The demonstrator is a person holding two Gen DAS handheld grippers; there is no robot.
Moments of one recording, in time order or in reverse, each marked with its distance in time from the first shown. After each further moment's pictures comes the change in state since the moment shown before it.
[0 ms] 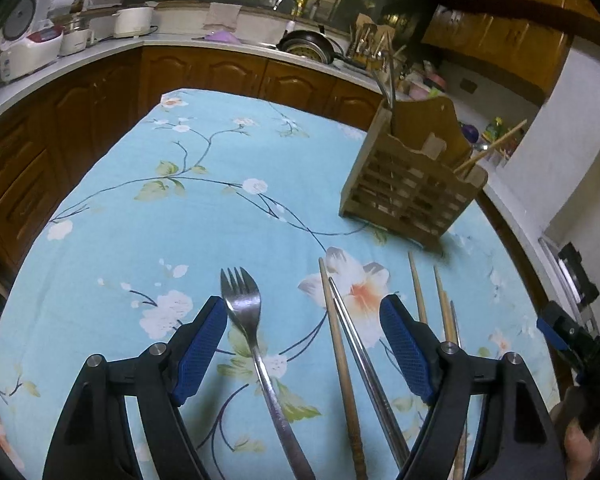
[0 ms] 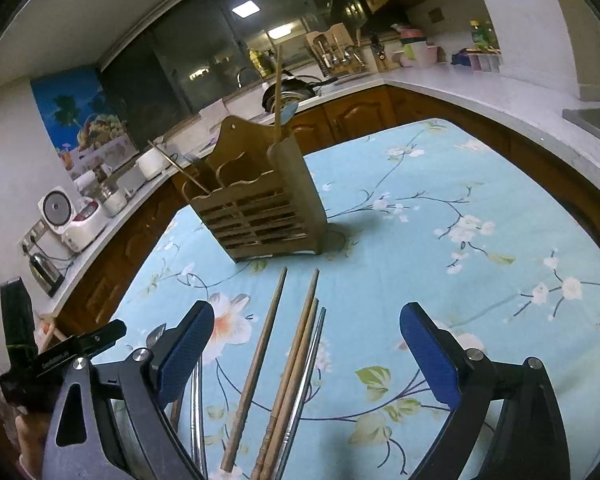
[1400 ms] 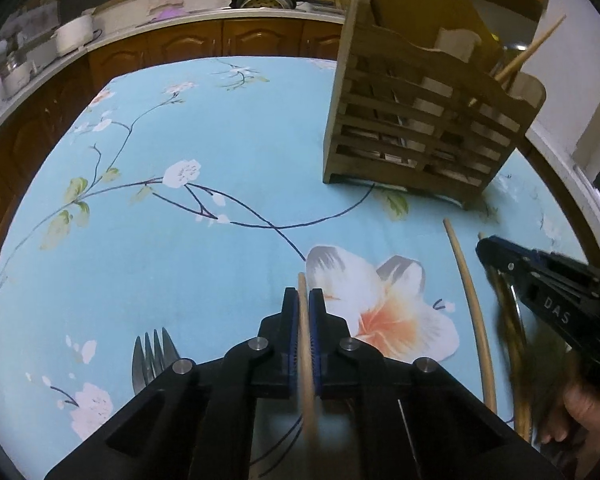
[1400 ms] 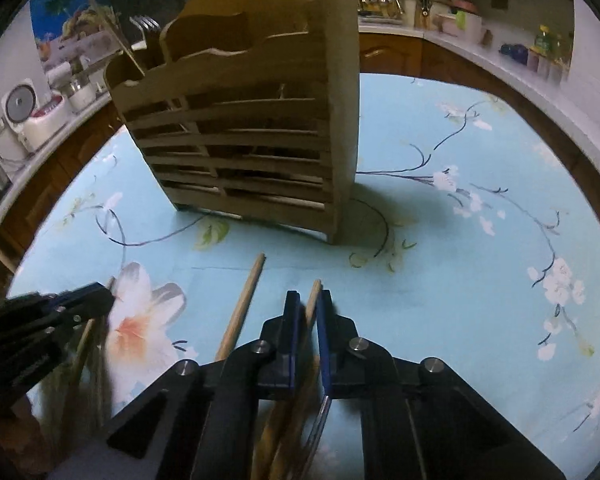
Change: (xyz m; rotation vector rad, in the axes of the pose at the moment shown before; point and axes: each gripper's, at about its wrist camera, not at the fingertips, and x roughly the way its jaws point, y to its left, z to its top) left arm 0.139 -0.040 0.034 0.191 0.187 0.061; right arm 0.142 0.022 0.014 -0.220 0.276 -0.125
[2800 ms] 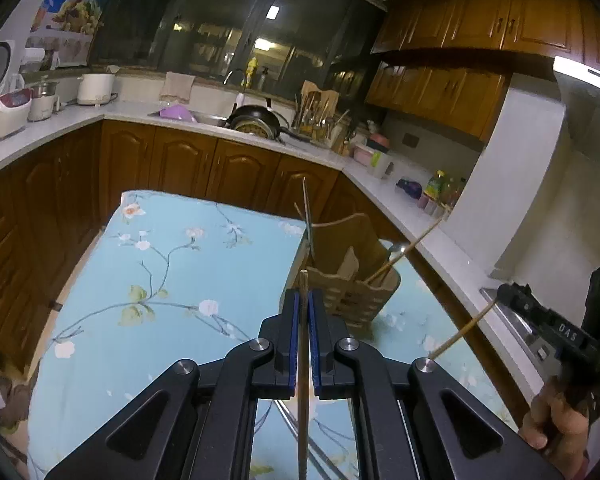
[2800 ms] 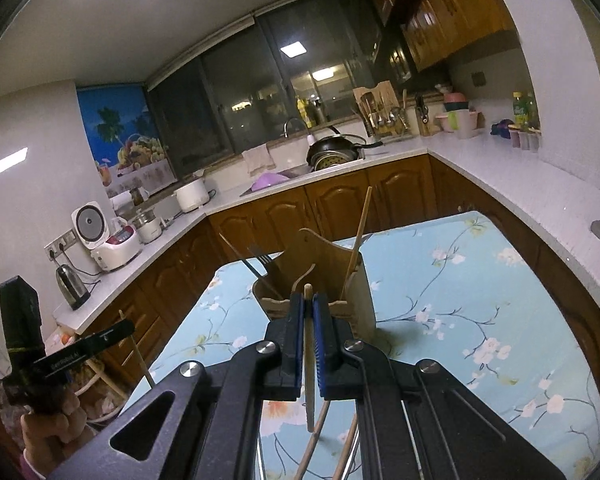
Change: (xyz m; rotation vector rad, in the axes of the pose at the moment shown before) left arm -0.220 0.043 -0.024 -0.108 -0.437 -0.195; right arm -0.209 -0.004 0.024 0.100 -0.459 0.187
